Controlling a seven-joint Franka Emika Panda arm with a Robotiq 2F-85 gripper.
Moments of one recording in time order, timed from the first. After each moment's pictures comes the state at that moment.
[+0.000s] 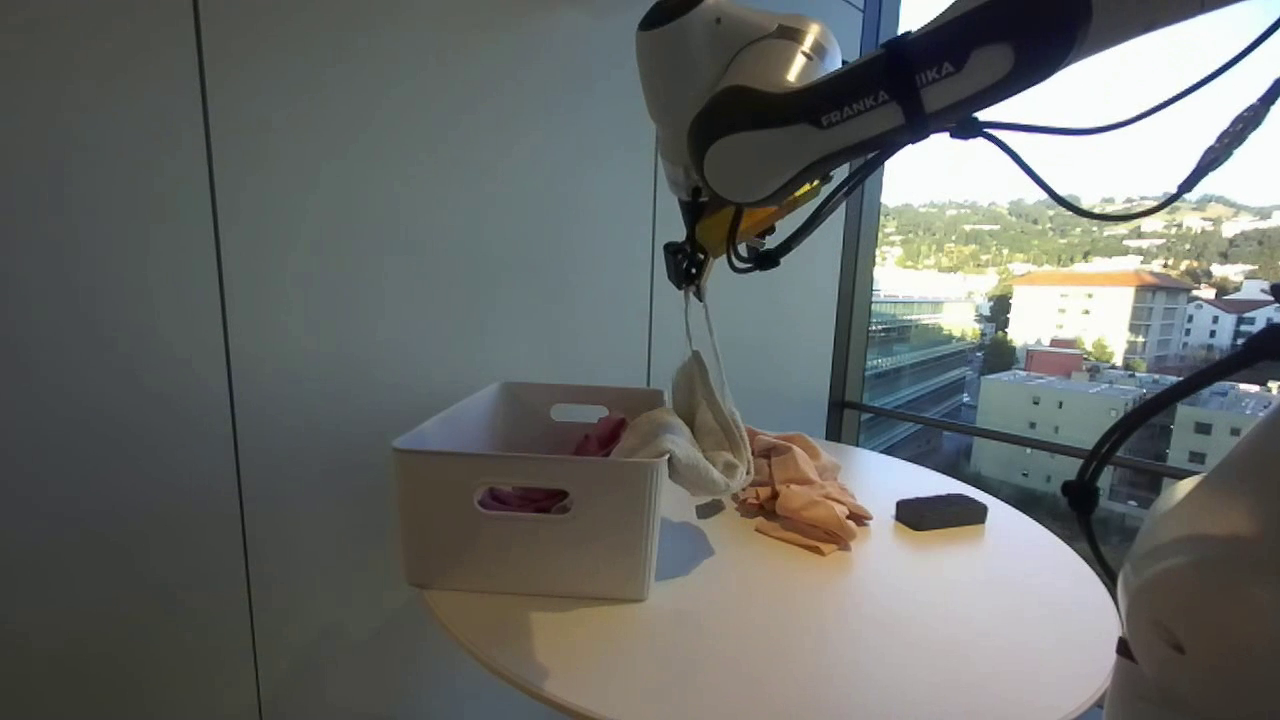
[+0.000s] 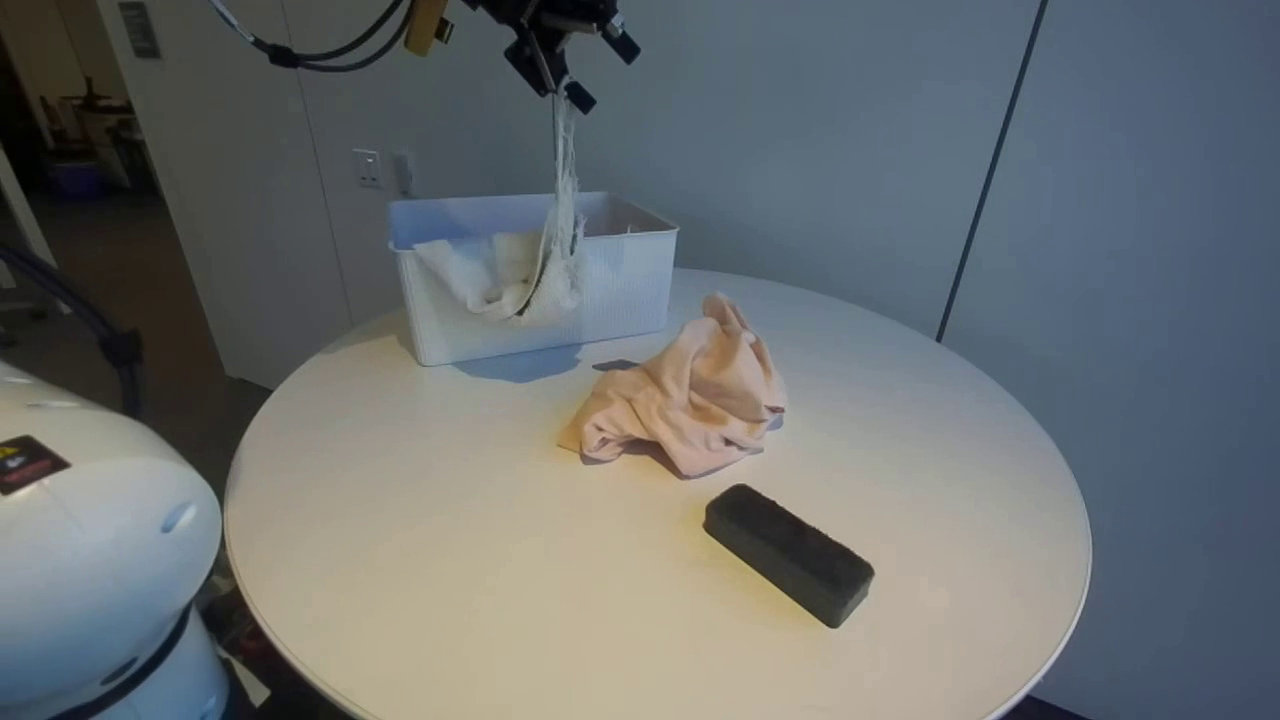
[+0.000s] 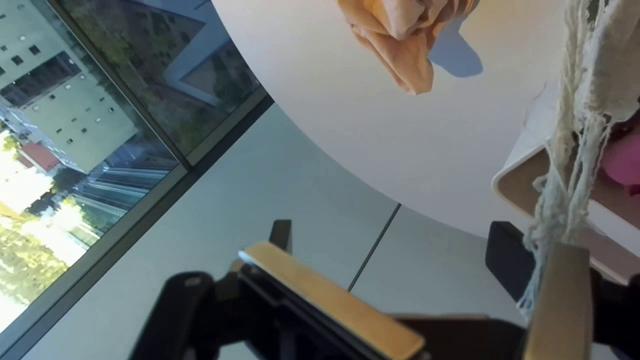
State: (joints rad) arm -0.01 -0.44 0.14 -2.14 -0.81 1.92 0.64
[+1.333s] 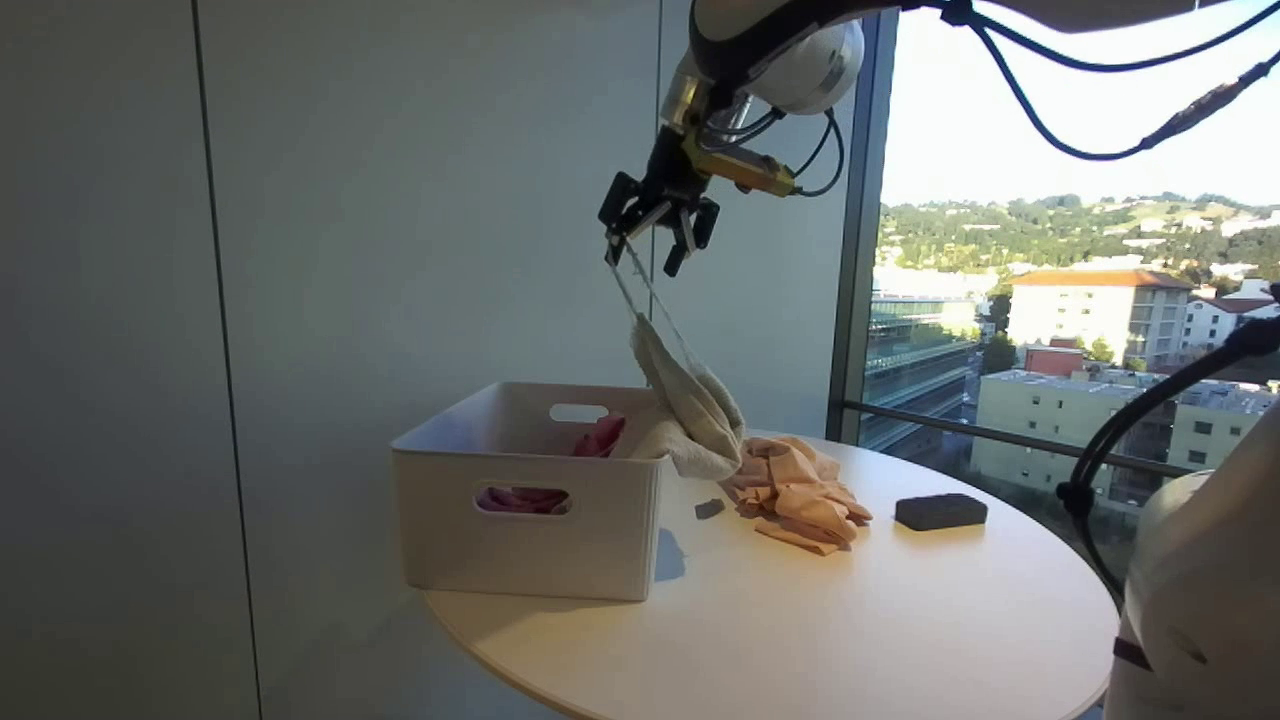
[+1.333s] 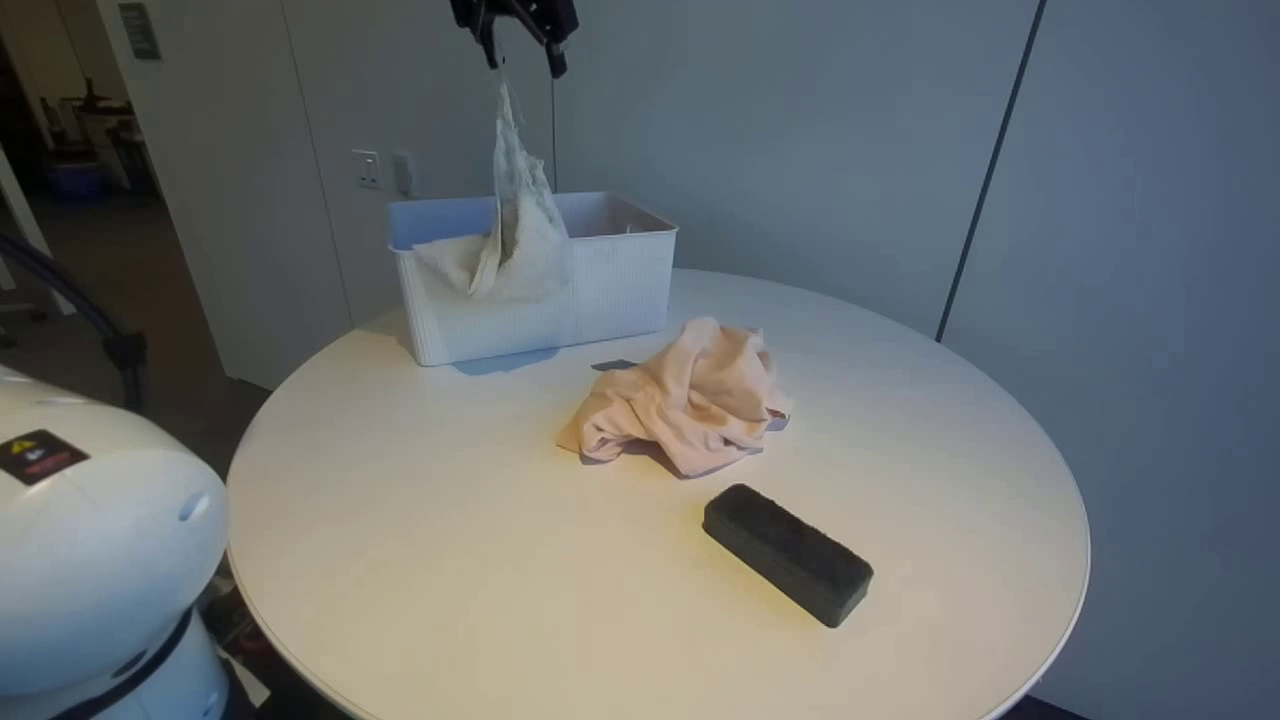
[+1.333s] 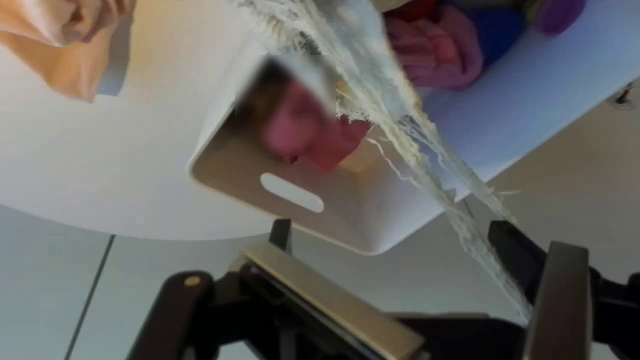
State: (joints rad) arm 0.04 -0.43 0.02 -2.04 -0.01 2.10 0.18
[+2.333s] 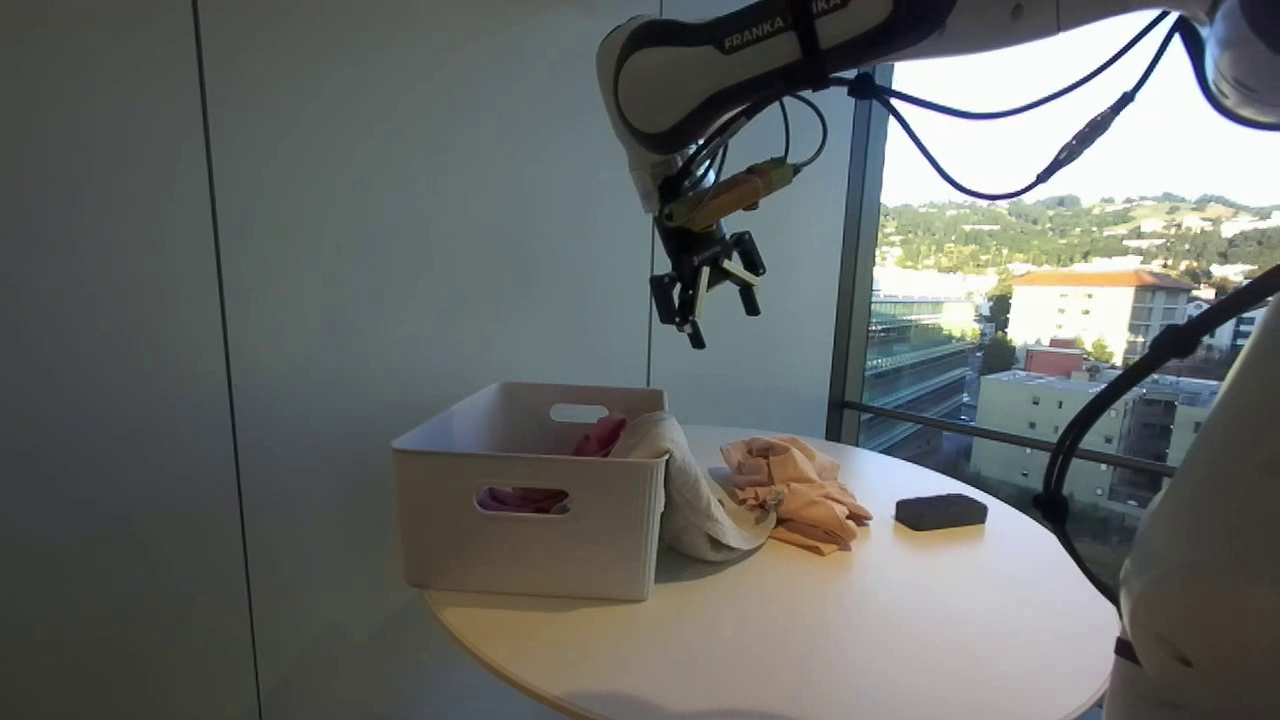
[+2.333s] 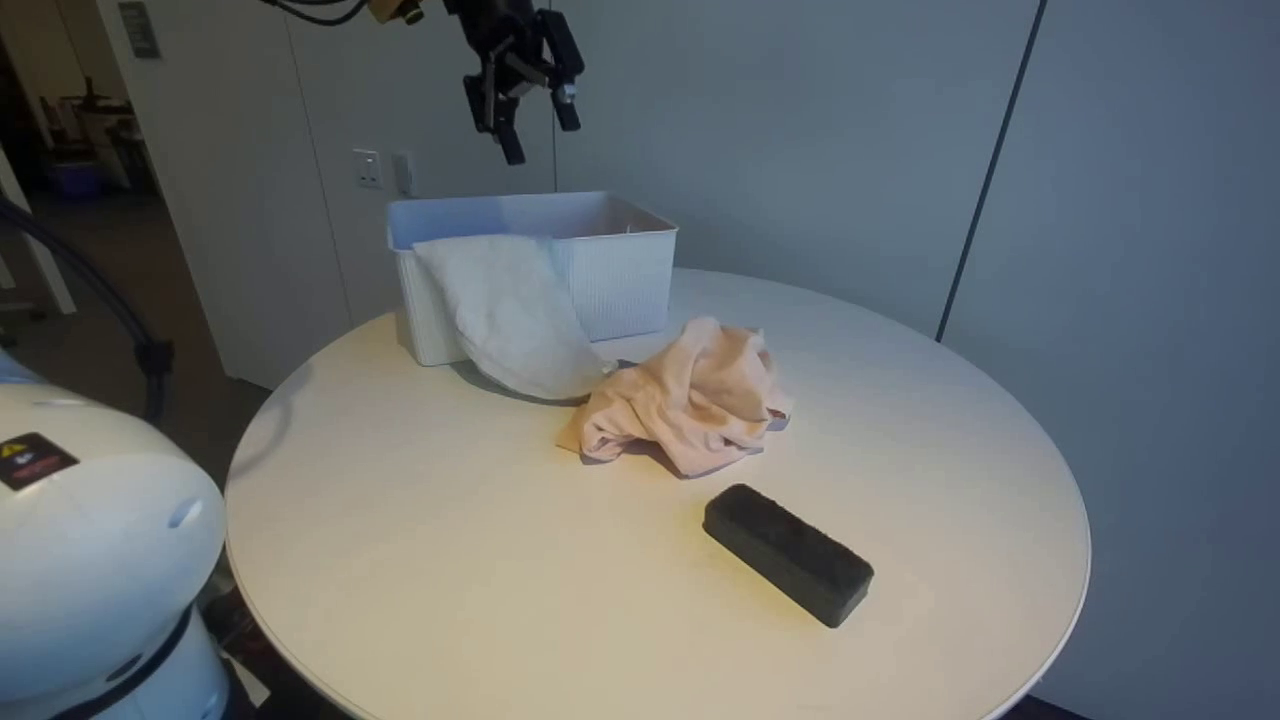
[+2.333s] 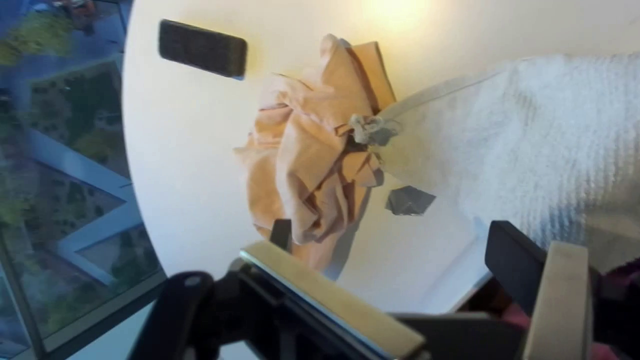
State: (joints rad) arm 0.01 -0.24 0.14 -1.89 -0.43 1.47 0.38
